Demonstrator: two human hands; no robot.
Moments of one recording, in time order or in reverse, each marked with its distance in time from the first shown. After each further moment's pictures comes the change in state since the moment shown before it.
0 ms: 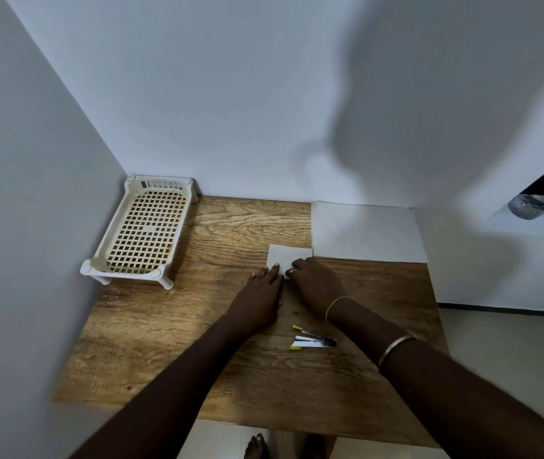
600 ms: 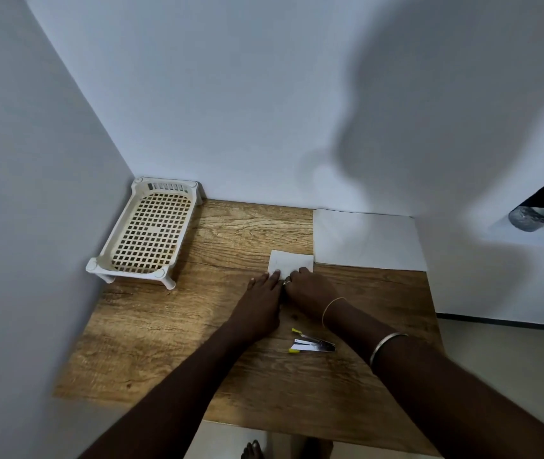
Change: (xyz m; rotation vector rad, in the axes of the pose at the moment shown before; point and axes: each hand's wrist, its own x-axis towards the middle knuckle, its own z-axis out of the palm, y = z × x) left_hand -0.005 0.004 0.008 -0.011 0.048 -0.029; right_hand 0.003 -0.012 -0.009 -0.191 -0.119 -0.193
